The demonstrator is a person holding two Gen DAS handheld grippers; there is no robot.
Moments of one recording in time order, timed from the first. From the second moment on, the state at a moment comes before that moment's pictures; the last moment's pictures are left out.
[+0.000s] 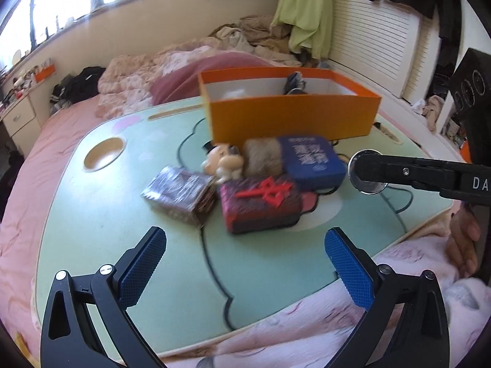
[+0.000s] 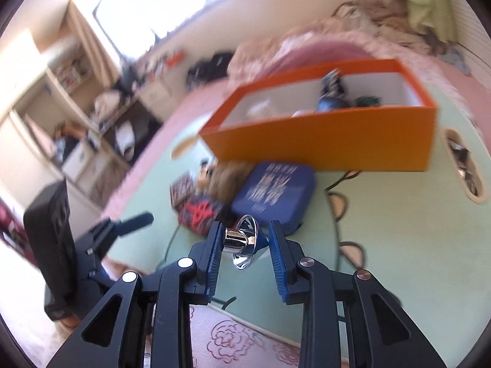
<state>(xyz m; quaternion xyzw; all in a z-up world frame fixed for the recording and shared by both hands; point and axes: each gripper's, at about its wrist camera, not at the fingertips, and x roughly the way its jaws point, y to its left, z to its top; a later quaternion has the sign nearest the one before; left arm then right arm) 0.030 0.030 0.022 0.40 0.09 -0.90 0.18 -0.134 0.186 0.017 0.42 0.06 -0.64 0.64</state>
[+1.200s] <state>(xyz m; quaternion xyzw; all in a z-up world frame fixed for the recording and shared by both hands) -0.062 -0.023 0.092 0.31 0.13 -0.92 0.18 -0.219 0.146 0.066 0.40 0.01 -0.74 0.53</state>
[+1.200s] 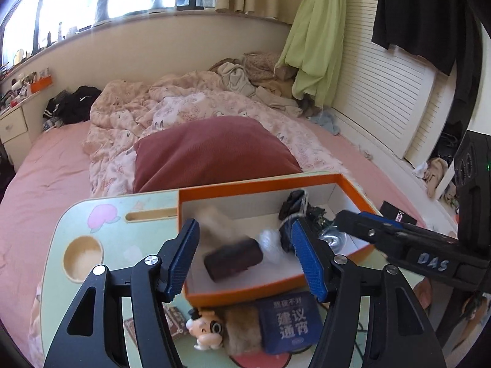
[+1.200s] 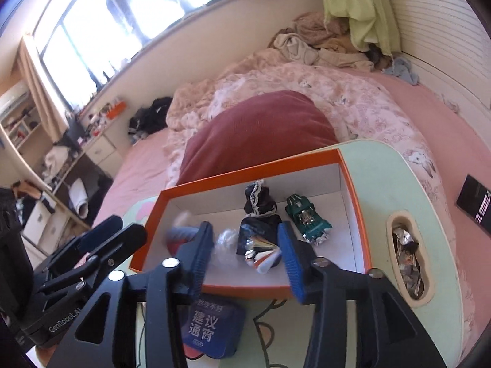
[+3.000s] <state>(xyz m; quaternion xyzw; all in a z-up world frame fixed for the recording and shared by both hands) 0.033 0.007 -0.004 0.44 0.14 -0.85 0.24 -0.124 0.097 0.007 0.44 0.22 -0.74 0.47</state>
